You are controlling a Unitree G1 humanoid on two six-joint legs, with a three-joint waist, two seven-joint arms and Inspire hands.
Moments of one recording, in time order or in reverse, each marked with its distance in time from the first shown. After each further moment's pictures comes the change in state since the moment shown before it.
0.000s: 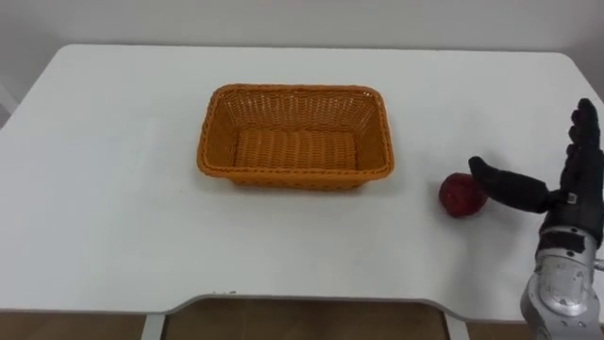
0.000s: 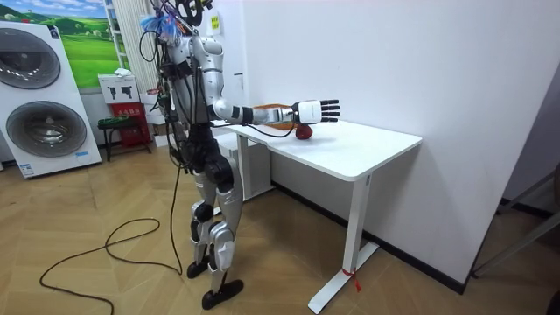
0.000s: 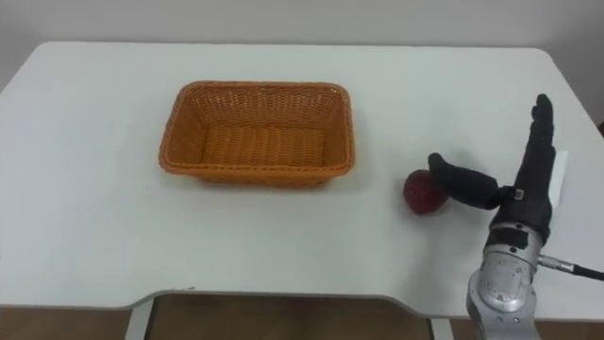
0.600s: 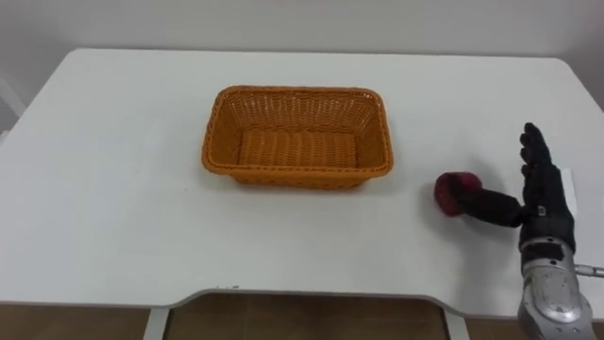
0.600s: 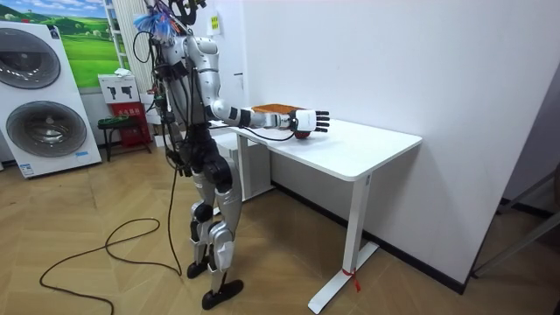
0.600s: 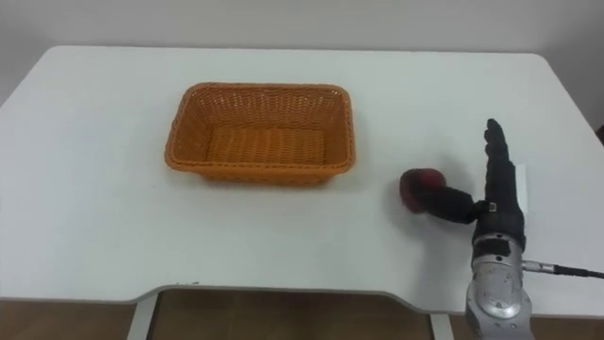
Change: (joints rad) left arm -0.006 0.003 0.000 0.057 -0.003 0.011 -0.014; right arm -0.008 -0.020 0.033 0.119 0.022 0.001 0.170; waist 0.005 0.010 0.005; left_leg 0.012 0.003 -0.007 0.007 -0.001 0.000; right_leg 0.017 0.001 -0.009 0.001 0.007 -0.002
